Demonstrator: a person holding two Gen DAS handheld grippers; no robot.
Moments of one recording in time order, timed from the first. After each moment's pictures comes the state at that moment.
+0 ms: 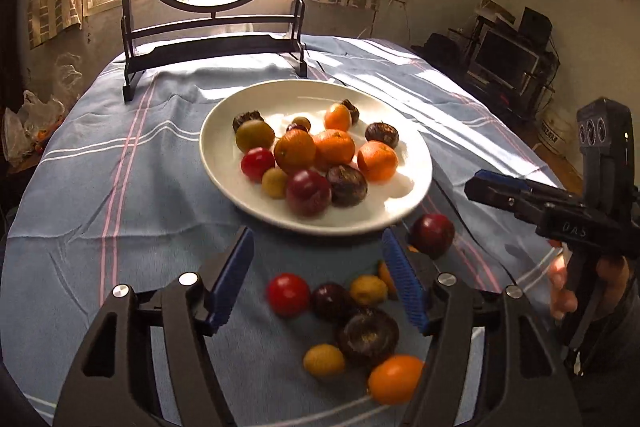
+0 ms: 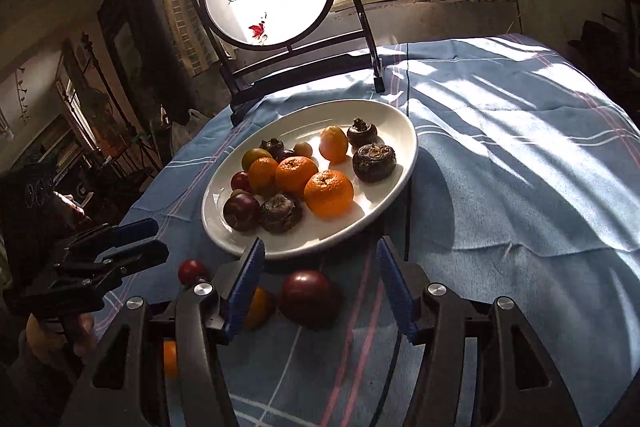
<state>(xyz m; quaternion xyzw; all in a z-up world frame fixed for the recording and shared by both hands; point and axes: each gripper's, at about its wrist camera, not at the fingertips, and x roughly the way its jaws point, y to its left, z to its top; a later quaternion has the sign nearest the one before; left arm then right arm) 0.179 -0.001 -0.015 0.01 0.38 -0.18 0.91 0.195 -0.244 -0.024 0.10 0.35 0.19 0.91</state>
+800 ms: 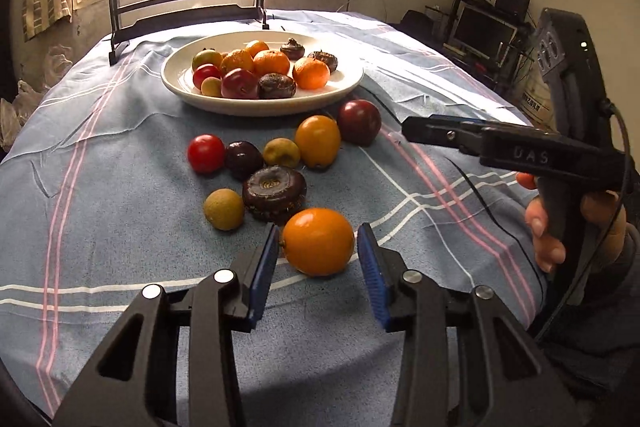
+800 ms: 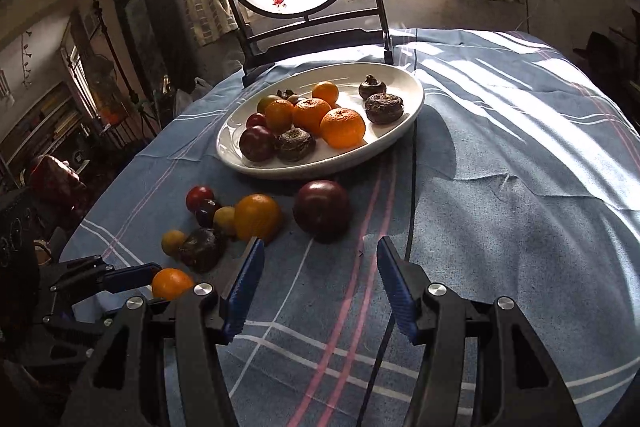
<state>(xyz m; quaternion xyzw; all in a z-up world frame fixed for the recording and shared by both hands) 0.090 -0.030 -0.051 0.01 0.38 -0.20 0.90 0.156 -0.227 -0.043 0.04 0.38 0.20 0.90</state>
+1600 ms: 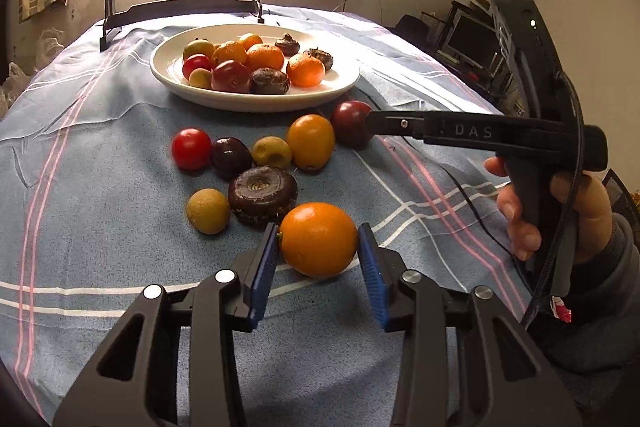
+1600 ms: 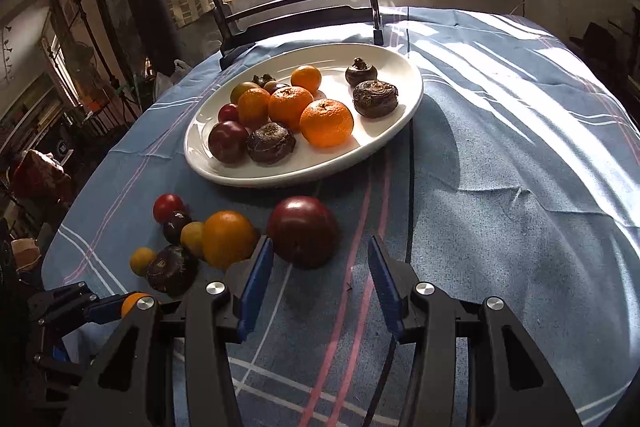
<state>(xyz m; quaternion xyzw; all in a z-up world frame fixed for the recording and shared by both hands) 0.098 -0.031 -0.058 -0.03 0.38 -0.22 0.90 0.189 -0.222 -0.049 0.03 0.42 0.17 0.89</state>
